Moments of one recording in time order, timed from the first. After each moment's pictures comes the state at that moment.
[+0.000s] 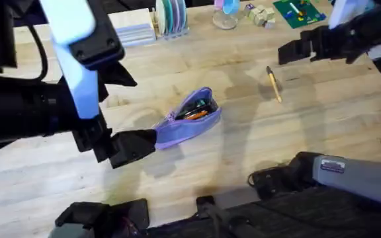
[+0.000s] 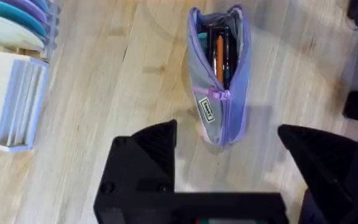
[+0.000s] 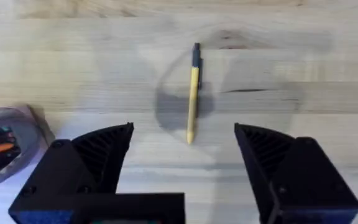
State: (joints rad) left arm -0.27 0.96 1.12 -1.17 0.55 0.94; right arm -0.39 1.29 1.15 -1.01 -0.20 -0.29
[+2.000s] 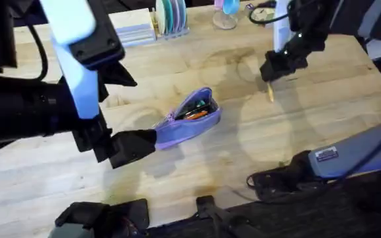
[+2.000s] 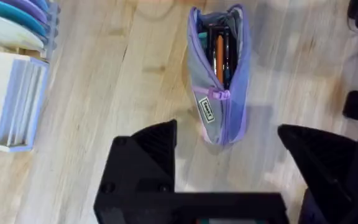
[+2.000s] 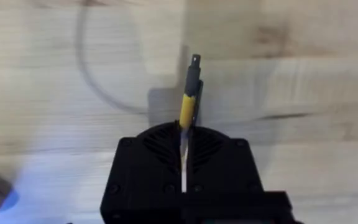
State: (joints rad) left arm -0.27 0.96 1.12 -1.17 0.55 0.94; right arm -0.17 1.65 1.08 -0.81 0.04 -0.12
